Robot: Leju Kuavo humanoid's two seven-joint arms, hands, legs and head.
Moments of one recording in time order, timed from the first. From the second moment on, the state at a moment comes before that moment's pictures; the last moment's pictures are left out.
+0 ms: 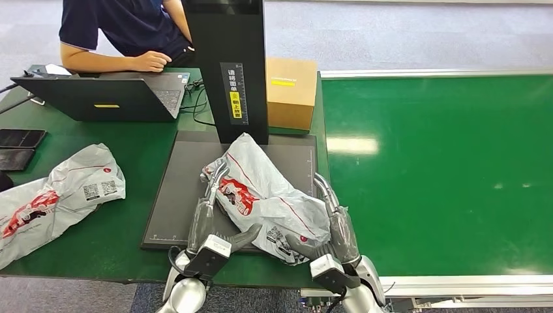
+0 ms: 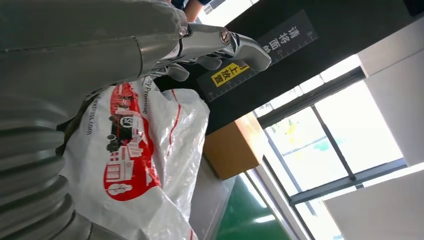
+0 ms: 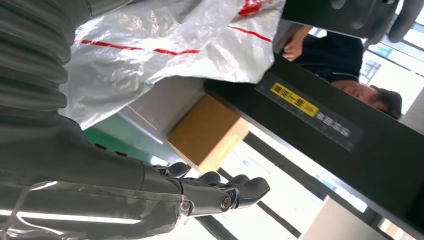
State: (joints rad) left arm -0.08 -0.21 -0.42 -1.35 -0.57 0.34 -0.57; right arm -0.06 0.09 0.34 -1.42 0.41 -0.37 -0.57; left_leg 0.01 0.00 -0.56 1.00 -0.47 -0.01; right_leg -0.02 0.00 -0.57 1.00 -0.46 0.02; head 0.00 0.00
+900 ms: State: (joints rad) left arm -0.10 -0.14 -0.46 -1.42 -0.91 0.31 -0.44; right arm 0.00 0.13 0.32 -1.63 0.44 -0.20 -0.60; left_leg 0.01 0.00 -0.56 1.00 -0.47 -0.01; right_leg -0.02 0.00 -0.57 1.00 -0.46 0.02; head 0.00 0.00
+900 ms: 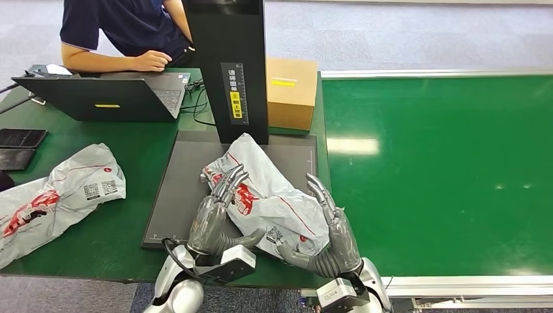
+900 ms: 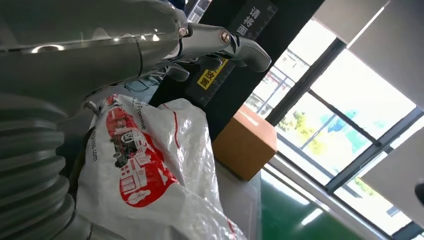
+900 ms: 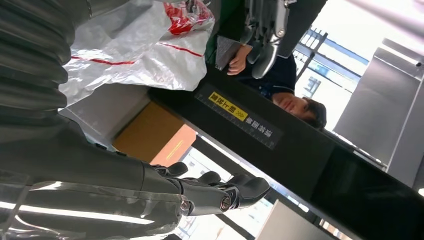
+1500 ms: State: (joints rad) left arm -0.30 -0.10 -0.54 -1.10 -0.90 0.26 -0.48; right arm 0.00 0.16 0.29 -1.62 0.48 -0.28 -0.63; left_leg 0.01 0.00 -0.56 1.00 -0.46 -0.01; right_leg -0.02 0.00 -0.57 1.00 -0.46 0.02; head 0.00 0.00
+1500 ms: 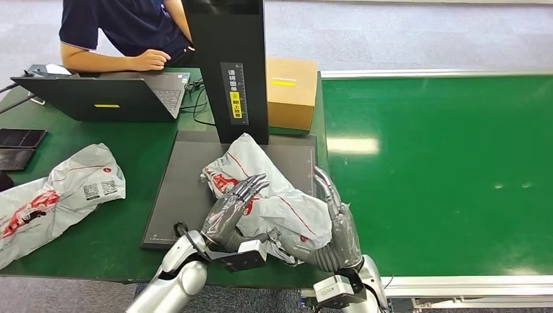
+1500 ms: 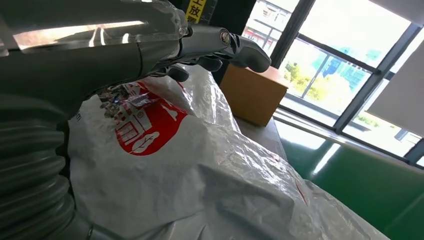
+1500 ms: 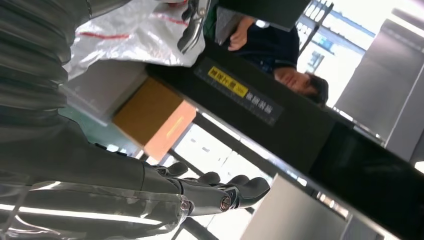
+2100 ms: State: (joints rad) left arm -0.46 -0.11 -0.62 -0.89 -0.83 0.22 -0.52; right arm 0.12 0.16 0.06 -1.70 0.45 -0.34 -0.62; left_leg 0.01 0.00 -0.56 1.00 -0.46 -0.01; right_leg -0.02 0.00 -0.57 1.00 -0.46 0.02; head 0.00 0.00
